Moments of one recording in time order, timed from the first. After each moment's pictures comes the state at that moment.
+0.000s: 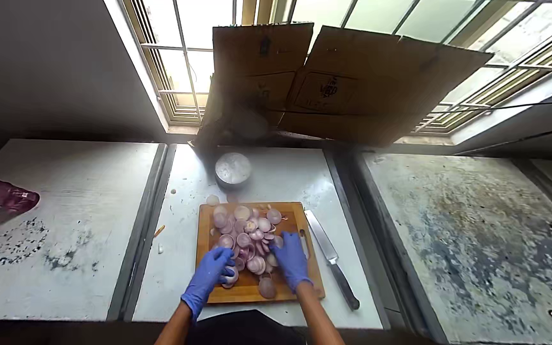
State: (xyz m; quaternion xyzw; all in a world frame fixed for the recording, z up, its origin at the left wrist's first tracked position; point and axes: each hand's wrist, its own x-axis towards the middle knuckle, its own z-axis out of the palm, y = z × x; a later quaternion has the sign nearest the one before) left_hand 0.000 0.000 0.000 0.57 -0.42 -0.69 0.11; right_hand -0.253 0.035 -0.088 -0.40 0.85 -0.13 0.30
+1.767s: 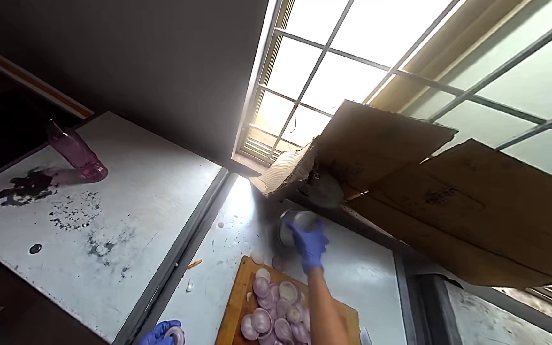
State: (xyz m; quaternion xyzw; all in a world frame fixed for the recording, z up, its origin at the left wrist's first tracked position) left_hand 0.205 0.056 -0.095 0.58 -0.15 -0.71 0.38; right_hand -0.188 -0.245 -0.053 -0.35 0.85 -0.29 0.25
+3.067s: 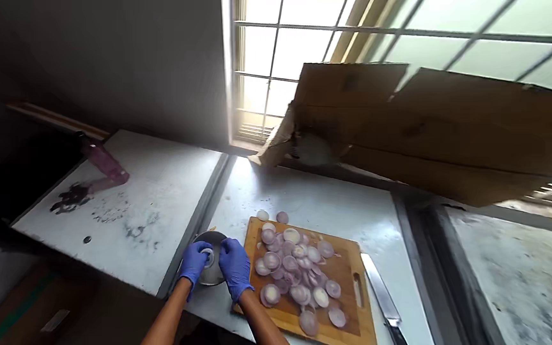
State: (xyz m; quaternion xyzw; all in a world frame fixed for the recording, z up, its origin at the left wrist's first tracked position) left_hand 0.162 -0.035 -0.068 0.74 -0.47 -0.44 0.19; right_hand 0.016 -0.024 -0.038 -0.59 0.69 -0.20 0.37
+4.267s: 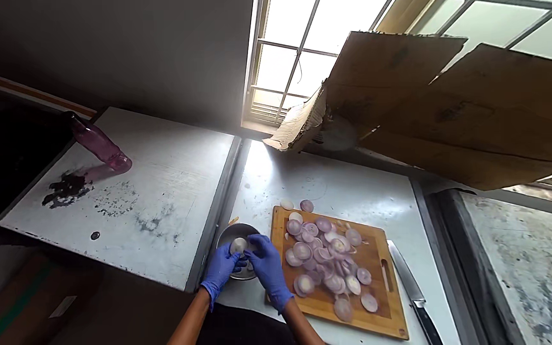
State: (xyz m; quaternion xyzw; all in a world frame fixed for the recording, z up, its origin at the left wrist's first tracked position) left_hand 0.199 -0.013 -0.070 0.59 -0.35 -0.68 0.27; right_hand 0.037 -0.005 -0.081 -0.56 0.60 -0.38 0.43
